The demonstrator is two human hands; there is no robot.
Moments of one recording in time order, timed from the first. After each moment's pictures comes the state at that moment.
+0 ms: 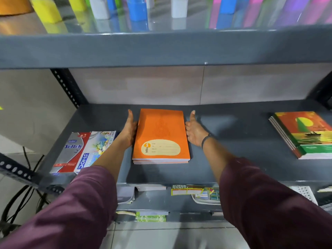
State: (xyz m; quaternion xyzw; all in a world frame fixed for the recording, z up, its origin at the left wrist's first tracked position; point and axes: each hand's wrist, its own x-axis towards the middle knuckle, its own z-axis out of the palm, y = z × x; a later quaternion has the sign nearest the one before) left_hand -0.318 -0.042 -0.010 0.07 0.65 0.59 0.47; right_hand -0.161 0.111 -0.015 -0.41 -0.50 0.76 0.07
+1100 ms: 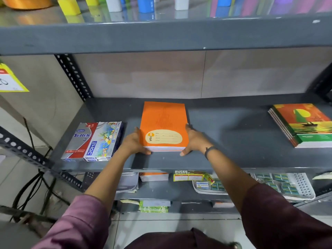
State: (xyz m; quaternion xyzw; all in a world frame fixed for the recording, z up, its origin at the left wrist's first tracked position) left_hand -0.275 -0.102 -0.025 0.33 0.87 0.21 0.29; right_hand -0.109 0.060 -0.014 -0.31 -0.90 0.30 -0.10
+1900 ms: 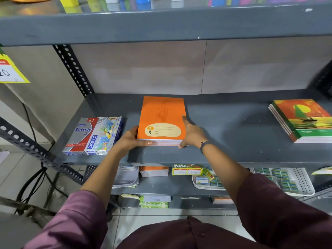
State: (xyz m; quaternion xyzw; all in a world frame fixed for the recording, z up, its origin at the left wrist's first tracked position) left_hand -0.269 -0.120 -0.032 0.24 0.78 0.44 0.38; right_hand -0.112 0.048 -0.021 -0.34 -0.88 0.33 -0.03
